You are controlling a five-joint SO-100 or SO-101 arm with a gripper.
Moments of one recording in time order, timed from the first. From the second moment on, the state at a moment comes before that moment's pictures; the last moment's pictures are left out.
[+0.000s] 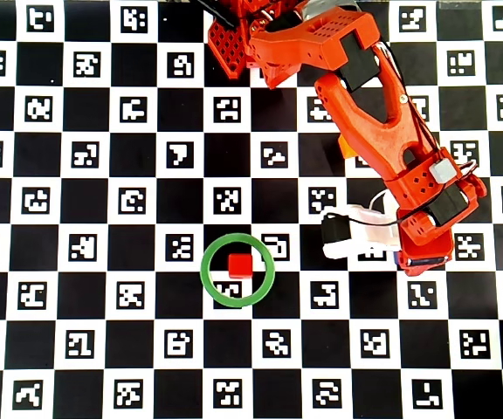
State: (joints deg) arm -33.8 54.3 67.8 68.6 26.9
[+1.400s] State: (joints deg) arm -3.3 78.5 66.0 93.3 -2.8
